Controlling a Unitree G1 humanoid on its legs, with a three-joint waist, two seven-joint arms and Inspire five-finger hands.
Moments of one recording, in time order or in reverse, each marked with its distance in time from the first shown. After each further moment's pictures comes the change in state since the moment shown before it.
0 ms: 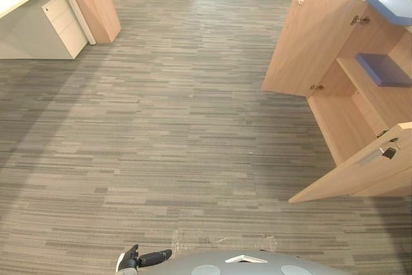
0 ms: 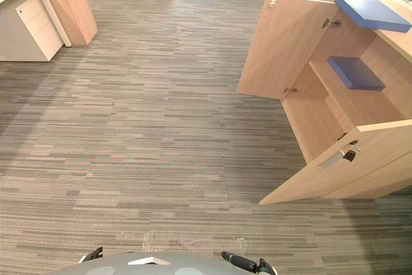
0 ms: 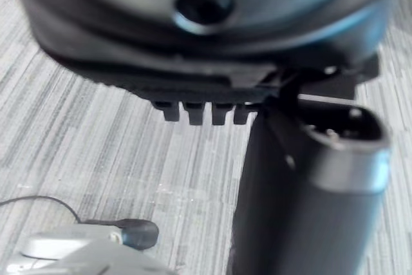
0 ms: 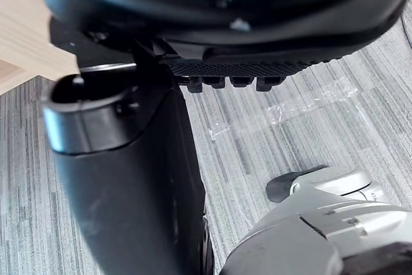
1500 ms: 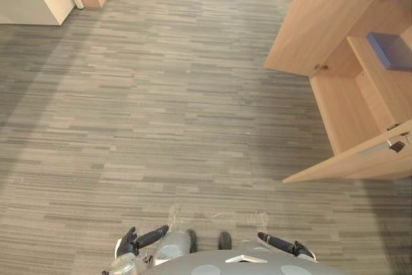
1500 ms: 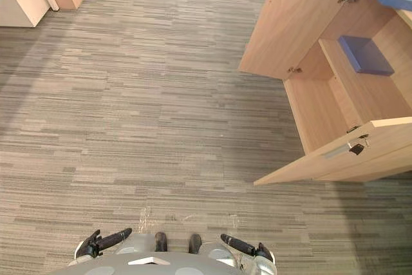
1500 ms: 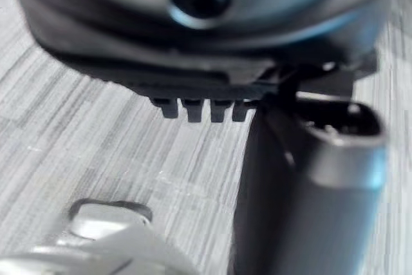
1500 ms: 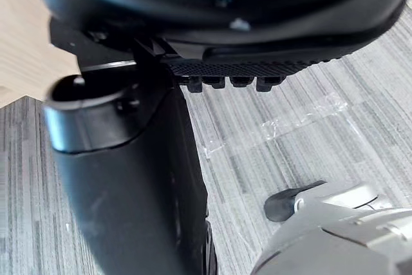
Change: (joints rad) left arm -0.038 -0.022 0.103 -0.105 -0.147 -0.023 0.002; right arm -0.077 0.025 -0.077 -0.014 0.001 -0.013 -0.043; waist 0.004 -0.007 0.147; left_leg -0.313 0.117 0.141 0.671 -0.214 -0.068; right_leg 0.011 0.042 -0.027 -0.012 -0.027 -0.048
